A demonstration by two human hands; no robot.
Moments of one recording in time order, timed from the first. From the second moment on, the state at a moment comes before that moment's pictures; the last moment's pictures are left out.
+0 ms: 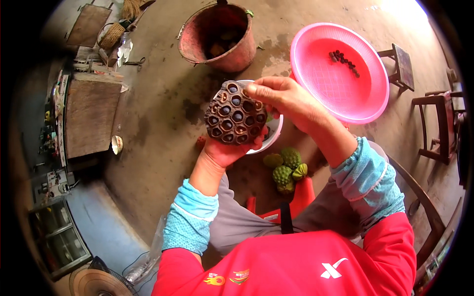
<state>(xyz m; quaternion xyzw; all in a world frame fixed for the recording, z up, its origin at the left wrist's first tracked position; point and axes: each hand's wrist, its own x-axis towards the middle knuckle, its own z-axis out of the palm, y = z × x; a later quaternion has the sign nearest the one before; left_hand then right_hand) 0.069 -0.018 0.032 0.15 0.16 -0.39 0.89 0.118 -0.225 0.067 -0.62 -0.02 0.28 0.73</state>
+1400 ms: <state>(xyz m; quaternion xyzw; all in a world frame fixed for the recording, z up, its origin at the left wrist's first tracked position) 0.066 -0.020 0.050 0.48 0.04 -0.10 0.87 0.109 -0.200 0.060 -0.75 -0.24 0.00 0.61</state>
